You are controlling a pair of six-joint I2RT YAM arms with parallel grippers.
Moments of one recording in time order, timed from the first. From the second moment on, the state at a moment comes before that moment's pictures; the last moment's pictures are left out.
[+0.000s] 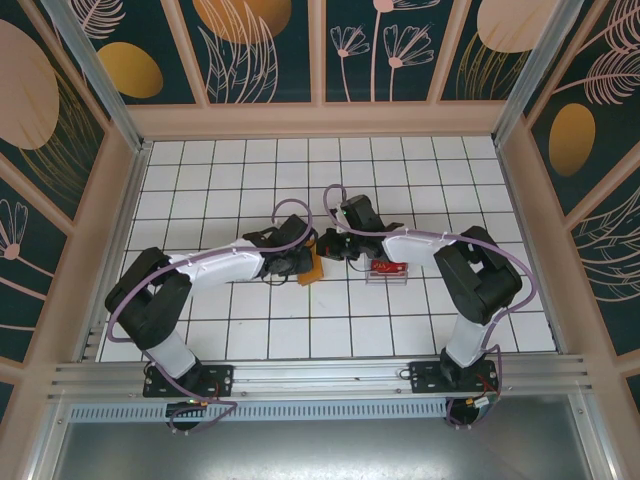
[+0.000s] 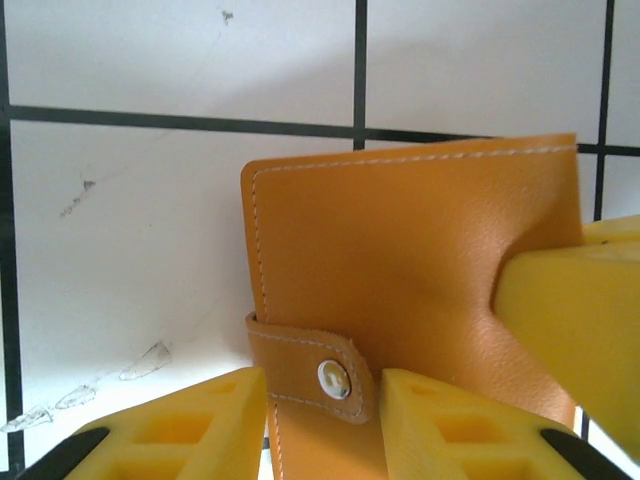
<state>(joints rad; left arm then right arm) -0.77 1.67 0.98 -0.39 -0.09 -0.84 0.65 1.77 0.96 -0.02 -0.47 0.71</state>
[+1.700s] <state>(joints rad) -0.75 1.36 0.90 -0.46 -0.15 -0.81 0.68 1.81 1.05 -0.10 -0.47 0.67</state>
